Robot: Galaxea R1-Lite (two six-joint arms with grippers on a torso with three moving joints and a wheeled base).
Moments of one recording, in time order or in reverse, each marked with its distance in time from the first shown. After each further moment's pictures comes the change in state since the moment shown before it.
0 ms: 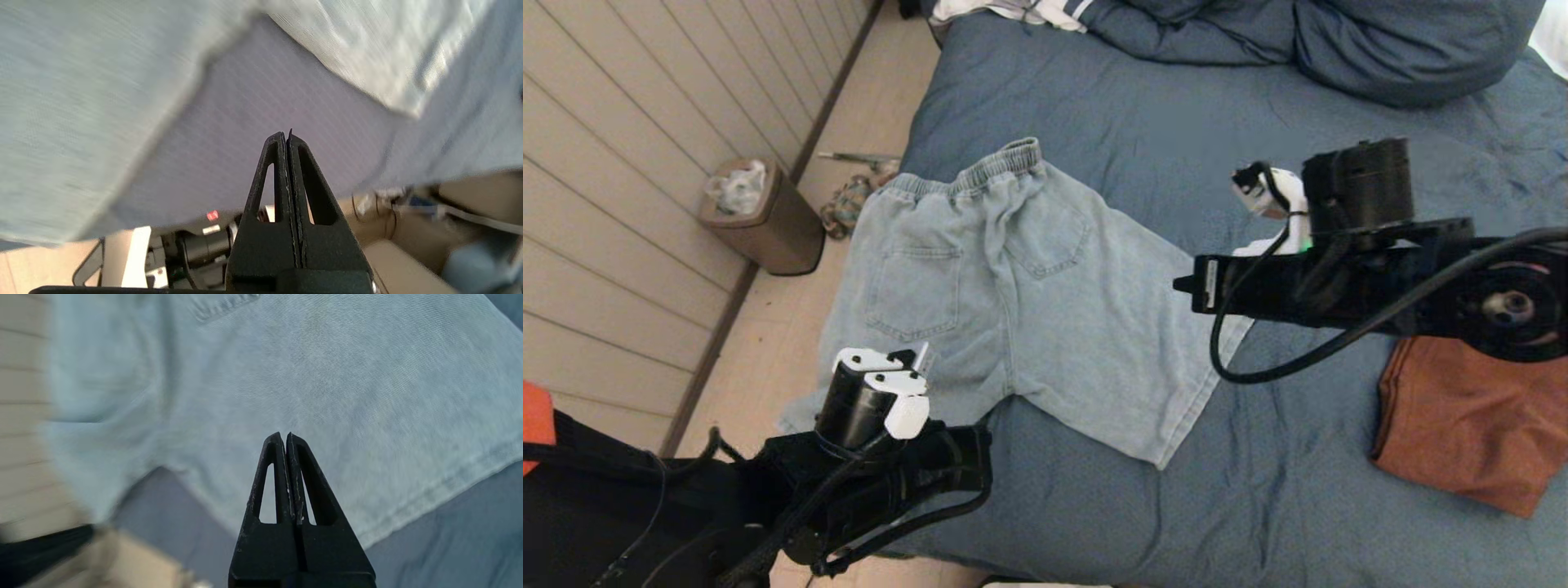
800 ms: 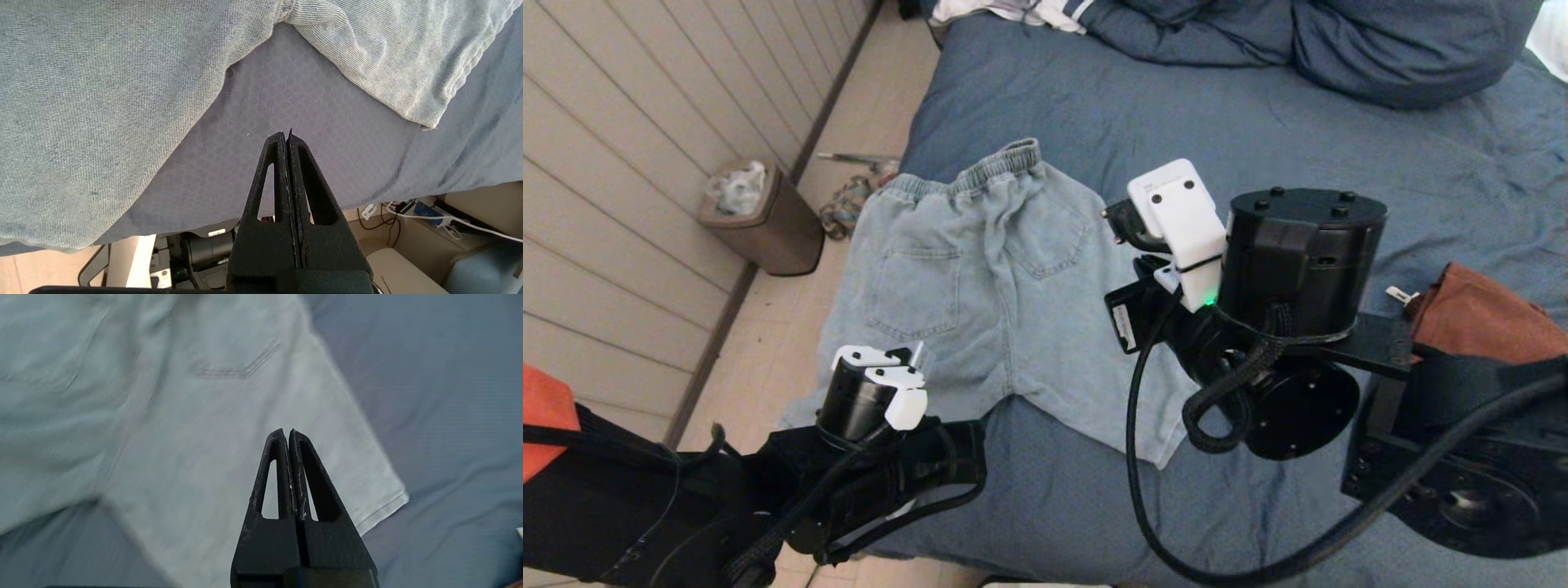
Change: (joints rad) left arm 0.027 0.021 -0.005 -0.002 -0.001 0.002; right arm 0.386 0.028 0.188 -0.574 -0.710 -0.523
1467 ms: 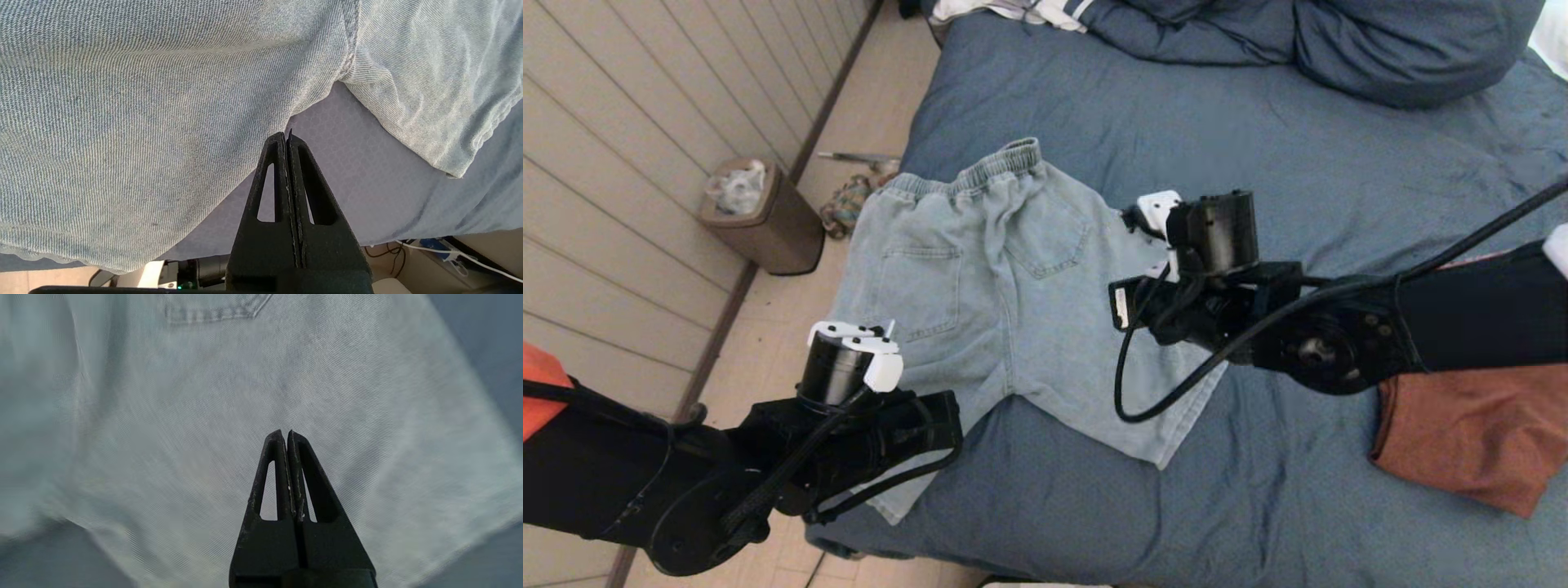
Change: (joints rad) left arm 0.103 0.004 -0.038 0.023 -0.004 0.005; right arm -0.249 0.184 -0.283 0.403 0.396 0.358
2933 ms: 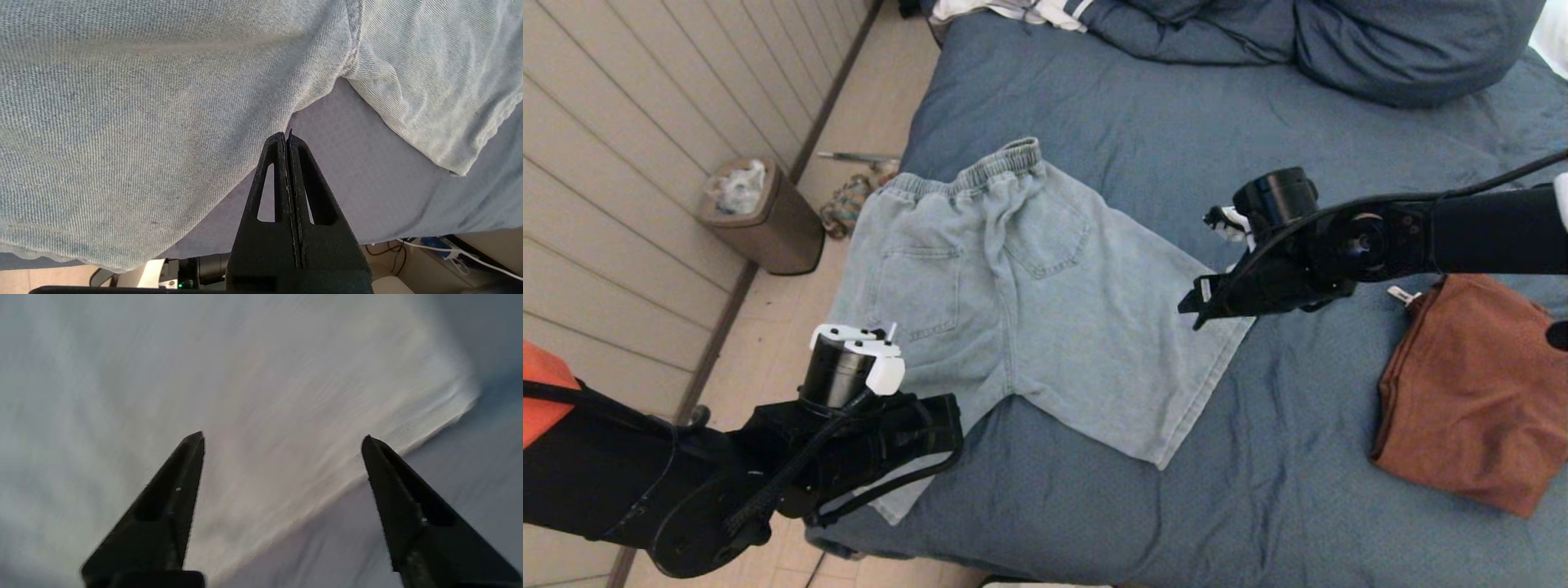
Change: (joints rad) left arm -0.003 0.007 0.005 -0.005 -0.001 -0.001; right arm -0.324 0.110 -0.318 0.559 0.198 0.054
